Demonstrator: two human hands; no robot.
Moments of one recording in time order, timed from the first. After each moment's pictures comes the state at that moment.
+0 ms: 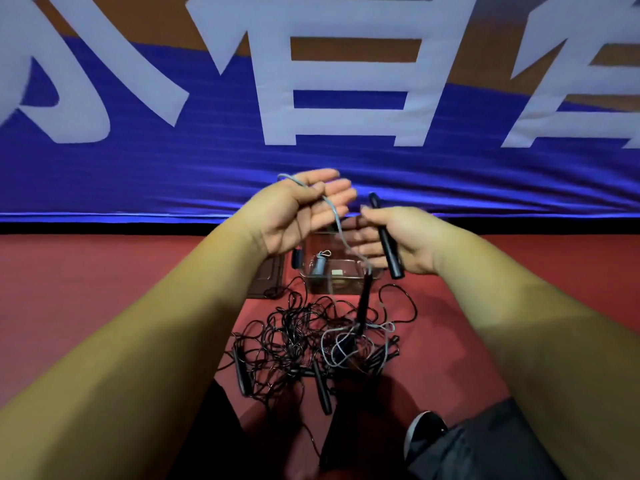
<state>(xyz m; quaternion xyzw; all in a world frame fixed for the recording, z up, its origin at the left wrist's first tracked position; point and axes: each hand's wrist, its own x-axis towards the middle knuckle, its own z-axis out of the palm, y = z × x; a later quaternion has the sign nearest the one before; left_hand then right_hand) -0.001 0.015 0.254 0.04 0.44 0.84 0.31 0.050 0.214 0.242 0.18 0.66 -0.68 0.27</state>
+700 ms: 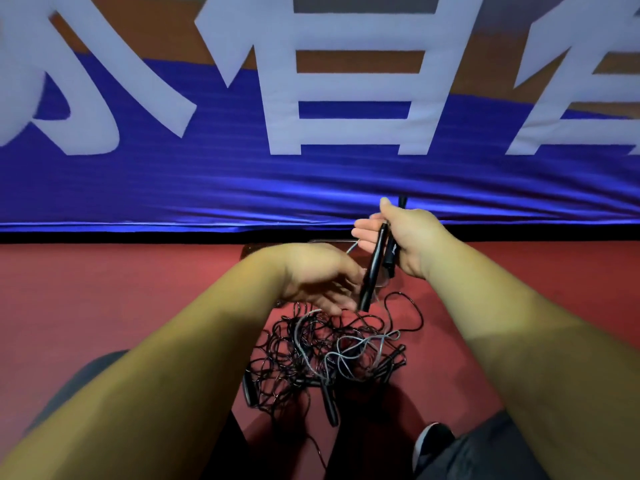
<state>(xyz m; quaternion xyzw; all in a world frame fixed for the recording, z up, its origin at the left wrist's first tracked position) 0.037 0.029 0.227 0.05 0.70 0.50 0.50 0.035 0.202 0.233 0.27 0.57 -0.78 0.06</state>
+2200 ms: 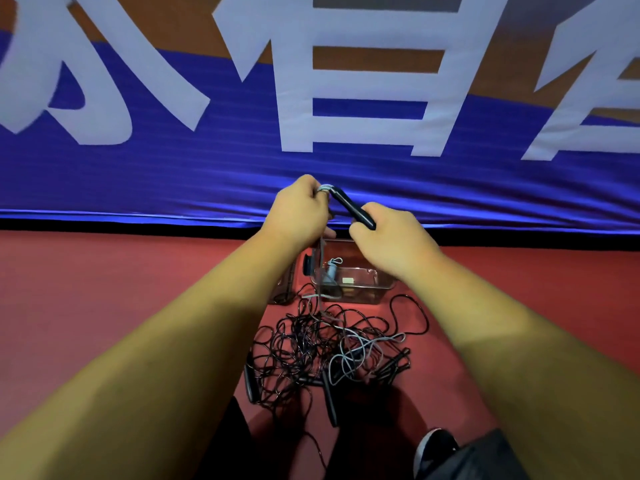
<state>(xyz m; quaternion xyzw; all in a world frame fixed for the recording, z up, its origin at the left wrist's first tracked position) -0.001 0.009 0.254 0.04 0.86 0.50 0.04 0.048 0.171 0.247 0.07 0.96 -0.26 0.00</state>
